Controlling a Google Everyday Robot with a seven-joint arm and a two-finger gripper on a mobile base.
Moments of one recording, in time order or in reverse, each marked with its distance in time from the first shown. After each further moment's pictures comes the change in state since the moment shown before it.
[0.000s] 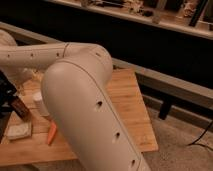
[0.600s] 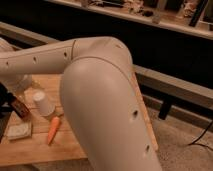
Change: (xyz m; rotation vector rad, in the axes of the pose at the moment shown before) arm 0.053 0.015 -0.034 0.044 -0.035 -0.062
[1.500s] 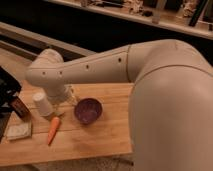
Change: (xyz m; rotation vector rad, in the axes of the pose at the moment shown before) arm 0.129 -0.057 0.030 -0.048 0.077 0.212
